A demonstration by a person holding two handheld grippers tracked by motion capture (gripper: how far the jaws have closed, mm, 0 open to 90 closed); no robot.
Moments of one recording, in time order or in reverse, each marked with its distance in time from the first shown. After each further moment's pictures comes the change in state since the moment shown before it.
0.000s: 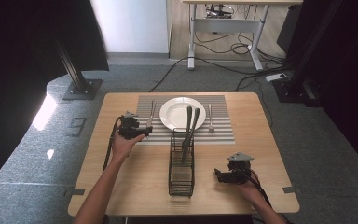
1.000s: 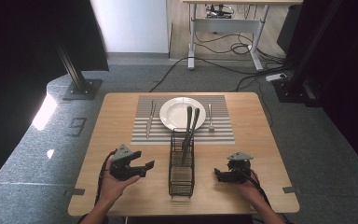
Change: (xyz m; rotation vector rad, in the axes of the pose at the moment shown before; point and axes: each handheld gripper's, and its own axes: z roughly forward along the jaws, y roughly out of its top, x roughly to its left) left arm -0.078 -0.085 -0.099 -0.070 -0.165 0.125; right arm 0.000 0.001 0.002 0.002 -0.005 0.005
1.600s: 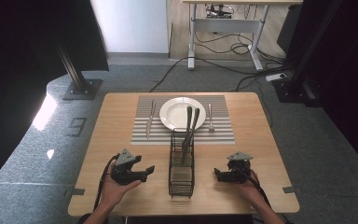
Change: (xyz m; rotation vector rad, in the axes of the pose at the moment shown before) left arm -0.001 -0.008 0.006 0.037 0.035 0.030; right arm 0.000 0.000 0.000 0.000 0.001 -0.001
